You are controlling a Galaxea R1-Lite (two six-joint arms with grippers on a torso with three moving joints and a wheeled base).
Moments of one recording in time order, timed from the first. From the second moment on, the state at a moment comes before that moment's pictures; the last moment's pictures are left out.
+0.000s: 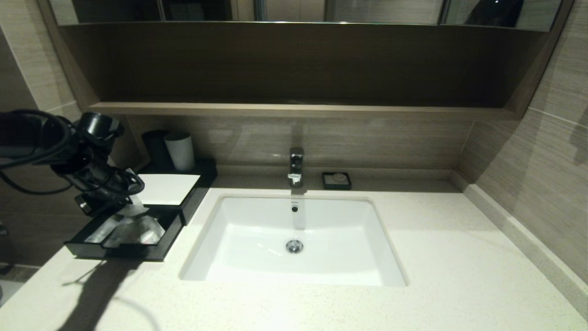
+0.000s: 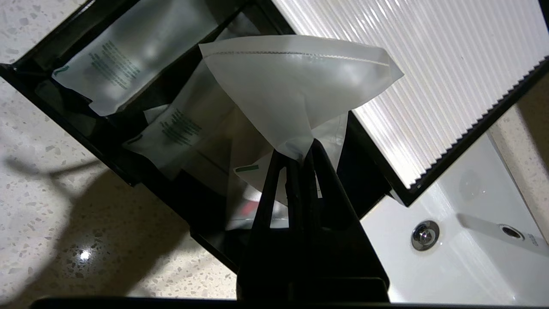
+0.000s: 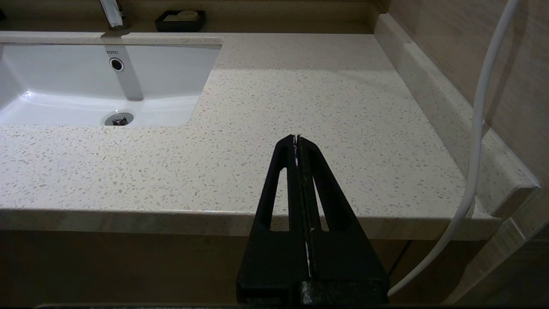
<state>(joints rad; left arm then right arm) 0.12 2.01 -1.57 0.54 0.10 -0.71 0.00 0.00 0.00 0.00 0.00 0.00</state>
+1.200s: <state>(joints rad) 0.19 2.09 -1.57 0.54 0.11 -0.70 0.00 0.00 0.00 0.00 0.00 0.00</state>
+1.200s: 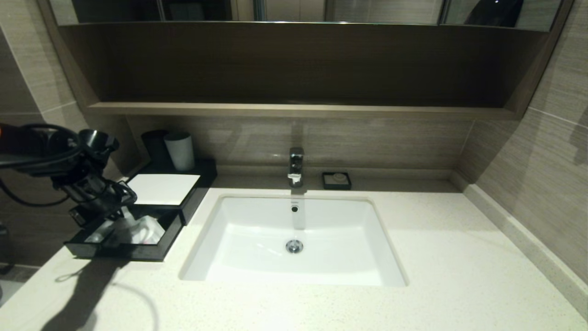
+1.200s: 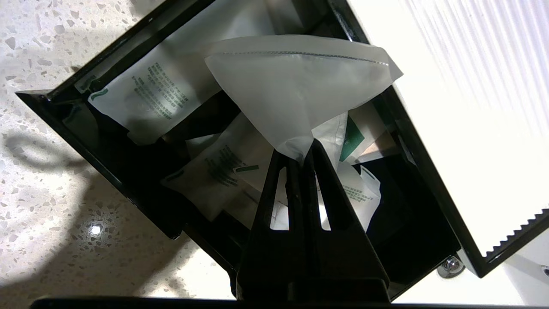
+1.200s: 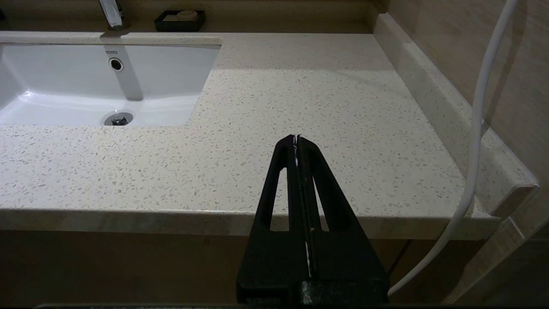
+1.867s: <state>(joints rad) 0.20 2.11 -1.56 0.55 0.10 -0.70 0.00 0.00 0.00 0.00 0.00 0.00</state>
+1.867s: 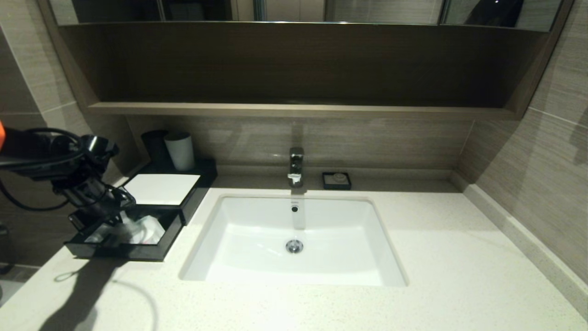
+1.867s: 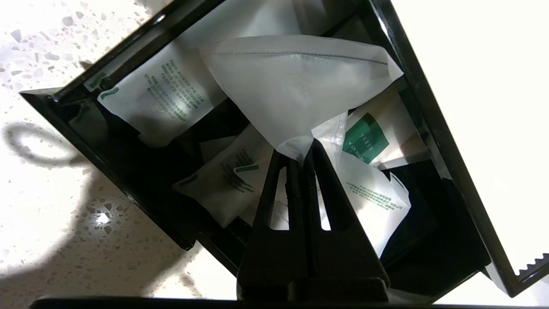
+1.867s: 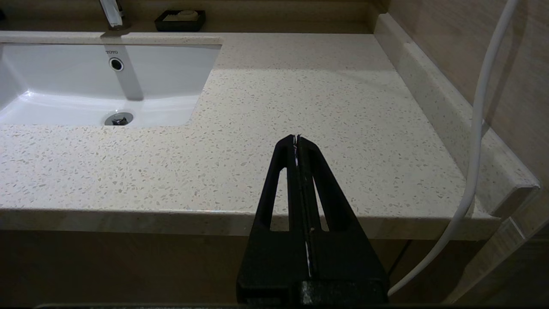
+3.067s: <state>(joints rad) 0.20 2.03 -1.57 0.54 0.10 -0.70 0.00 0.00 0.00 0.00 0.00 0.00</state>
